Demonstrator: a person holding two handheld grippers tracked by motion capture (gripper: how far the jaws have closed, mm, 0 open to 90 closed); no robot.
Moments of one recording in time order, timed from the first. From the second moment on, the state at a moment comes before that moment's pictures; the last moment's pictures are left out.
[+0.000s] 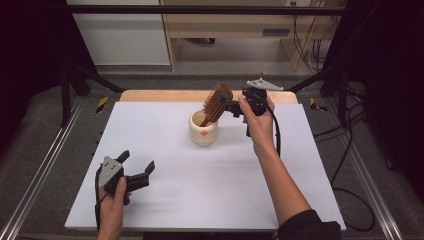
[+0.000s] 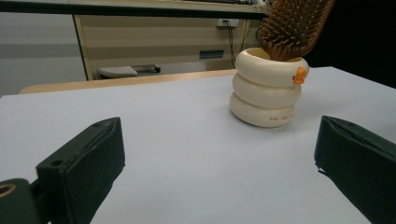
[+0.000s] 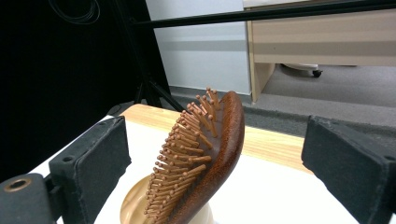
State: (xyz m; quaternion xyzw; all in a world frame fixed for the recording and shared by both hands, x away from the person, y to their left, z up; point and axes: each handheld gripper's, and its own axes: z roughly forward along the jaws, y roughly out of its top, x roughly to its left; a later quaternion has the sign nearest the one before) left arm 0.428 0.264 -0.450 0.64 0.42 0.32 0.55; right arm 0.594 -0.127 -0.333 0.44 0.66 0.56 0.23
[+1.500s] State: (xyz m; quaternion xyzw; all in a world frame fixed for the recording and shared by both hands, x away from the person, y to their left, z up) left arm 0.425 0.266 -0.449 0.64 0.41 0.33 0.56; right arm 0.568 -0.157 -0.316 0.41 0.64 0.58 0.31
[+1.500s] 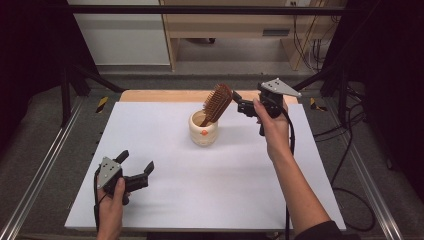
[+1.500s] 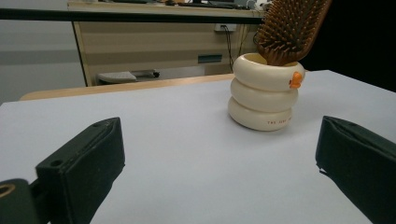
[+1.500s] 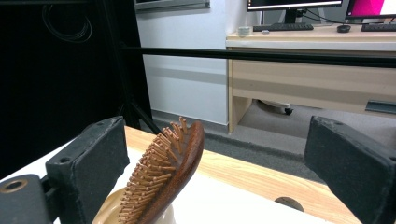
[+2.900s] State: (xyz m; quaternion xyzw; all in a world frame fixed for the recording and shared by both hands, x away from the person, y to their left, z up) left arm 0.395 0.295 -0.430 0.64 0.40 0.35 0.56; right arm 0.514 -0.208 -0.312 0.39 0.63 0.59 0.32
